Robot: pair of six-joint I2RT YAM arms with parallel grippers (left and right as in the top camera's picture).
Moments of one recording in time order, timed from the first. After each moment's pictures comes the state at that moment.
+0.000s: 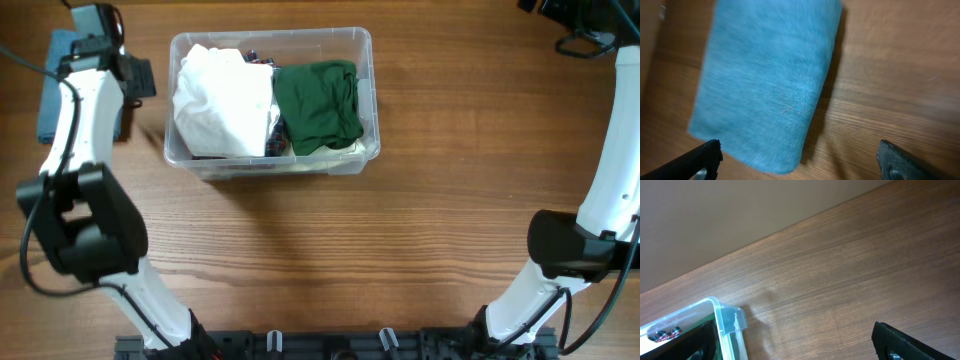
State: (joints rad) left arm 0.20 2.04 1.66 -0.67 -0.36 0.09; right arm -0.13 1.97 2.53 -1.40 -0.04 0.28
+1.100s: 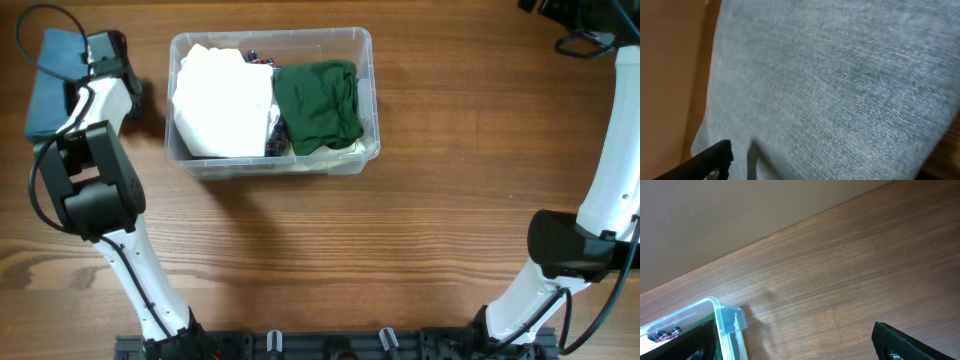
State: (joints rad) left arm 0.27 2.35 1.70 -0.38 -0.70 0.22; right arm -0.13 1.97 2.53 -1.40 -0.04 0.28
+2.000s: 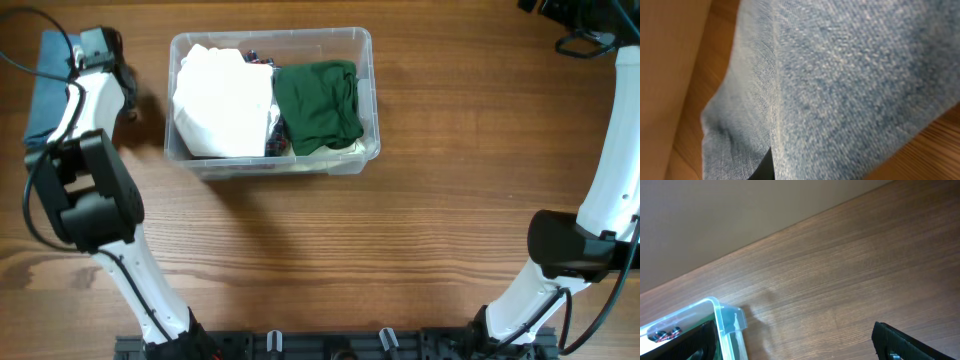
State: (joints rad) left arm 0.25 2.23 1.70 -0.62 -0.67 0.00; right arm -0.13 1.97 2.53 -1.40 -0.04 0.28
